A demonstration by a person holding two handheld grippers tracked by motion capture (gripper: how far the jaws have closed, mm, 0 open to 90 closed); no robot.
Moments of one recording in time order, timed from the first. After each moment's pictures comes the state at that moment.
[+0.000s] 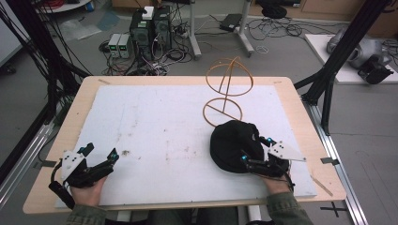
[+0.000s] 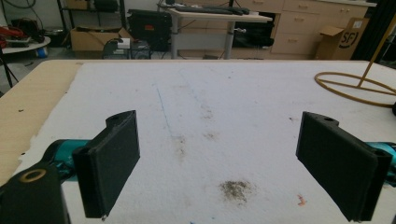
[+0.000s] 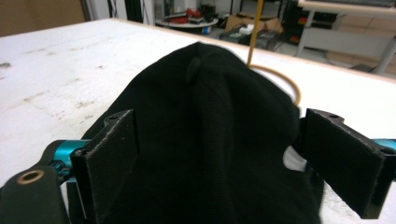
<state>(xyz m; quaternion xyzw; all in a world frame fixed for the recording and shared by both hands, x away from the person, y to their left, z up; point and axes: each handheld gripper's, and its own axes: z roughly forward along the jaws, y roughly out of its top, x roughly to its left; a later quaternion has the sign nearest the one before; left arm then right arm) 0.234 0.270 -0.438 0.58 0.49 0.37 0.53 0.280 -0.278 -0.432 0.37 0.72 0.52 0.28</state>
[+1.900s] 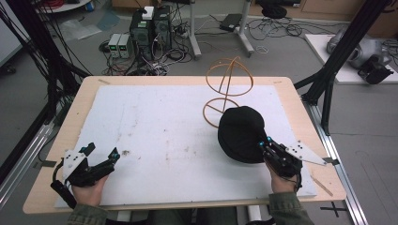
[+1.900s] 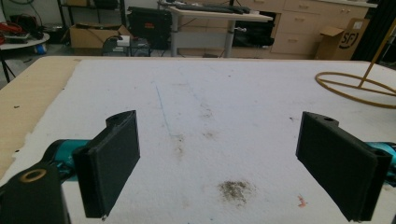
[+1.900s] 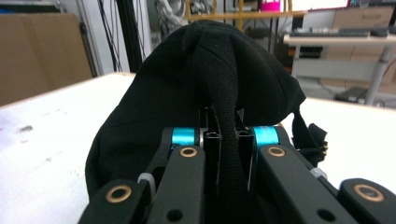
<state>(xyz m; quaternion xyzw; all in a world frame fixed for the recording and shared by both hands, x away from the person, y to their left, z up) 0.237 0.269 -0.440 0.58 0.50 0.37 0.53 0.263 -0.296 -0.401 0.37 0.64 0.60 0.30</state>
